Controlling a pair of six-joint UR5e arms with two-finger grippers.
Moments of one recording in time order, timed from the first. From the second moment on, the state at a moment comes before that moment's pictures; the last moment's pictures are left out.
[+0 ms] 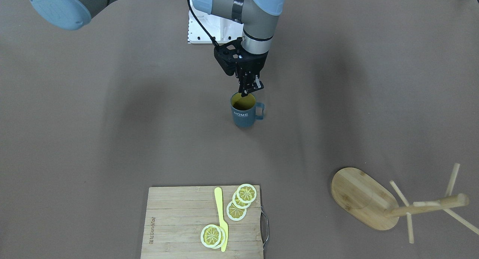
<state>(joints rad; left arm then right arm) -1.61 -1.50 -1.75 -1.88 -2.36 0.22 0.39 -0.50 1.43 -1.84 1.65 2.40</state>
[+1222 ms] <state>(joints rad) -1.57 -1.50 -1.75 -2.09 -2.37 0.10 0.60 -0.82 1.75 -1.83 1.79 1.71</state>
